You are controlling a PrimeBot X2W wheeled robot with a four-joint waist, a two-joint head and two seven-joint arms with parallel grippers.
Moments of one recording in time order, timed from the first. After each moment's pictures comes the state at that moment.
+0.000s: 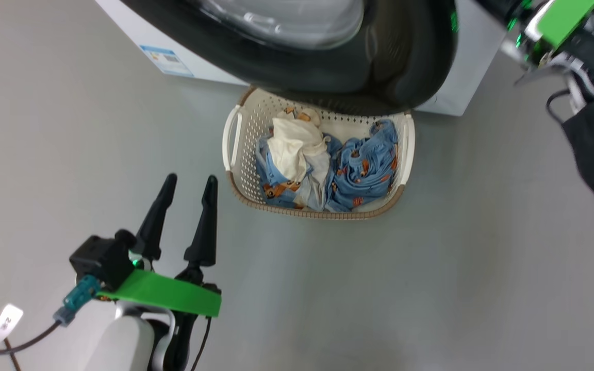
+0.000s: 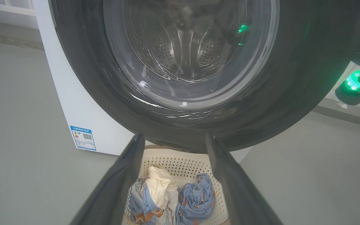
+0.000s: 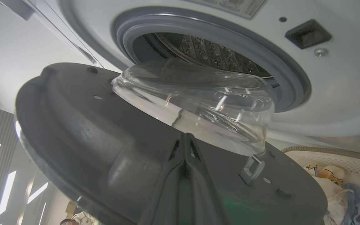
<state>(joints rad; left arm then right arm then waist) -0.31 0.04 -0.26 0.13 -0.46 -0.13 -0.26 -1.14 -0.37 0.39 0.58 1.58 0.13 0.53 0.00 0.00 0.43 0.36</state>
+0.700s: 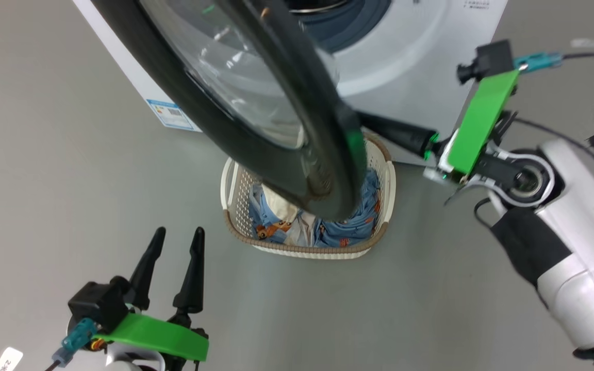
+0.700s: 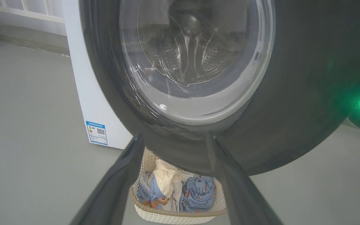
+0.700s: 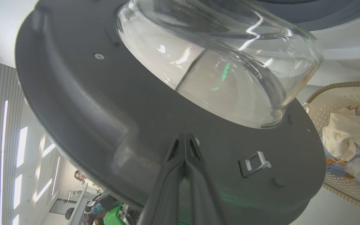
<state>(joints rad) -0.16 0.06 -0.23 0.15 -0.43 -0.13 -0.26 -0.87 -0.29 0.47 0.44 1.59 0.13 0.62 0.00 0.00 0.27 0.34</state>
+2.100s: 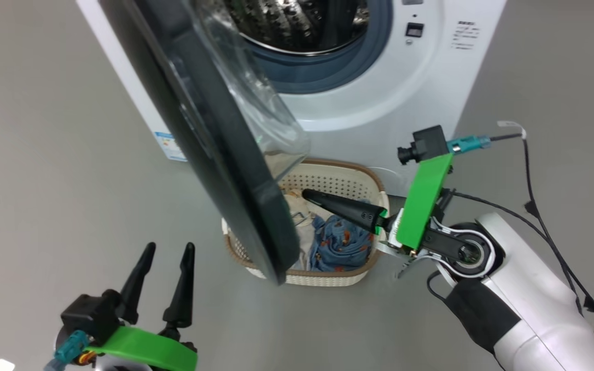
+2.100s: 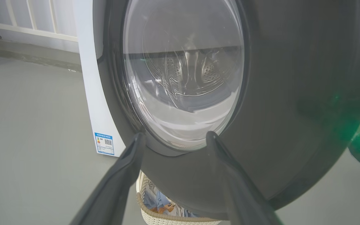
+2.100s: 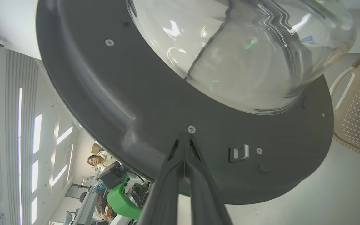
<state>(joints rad) -0.12 0.09 -0.22 0.15 -0.43 -0.13 -0.26 -0.68 -0.18 0.52 0.37 1.56 0.13 0.59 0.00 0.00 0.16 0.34</state>
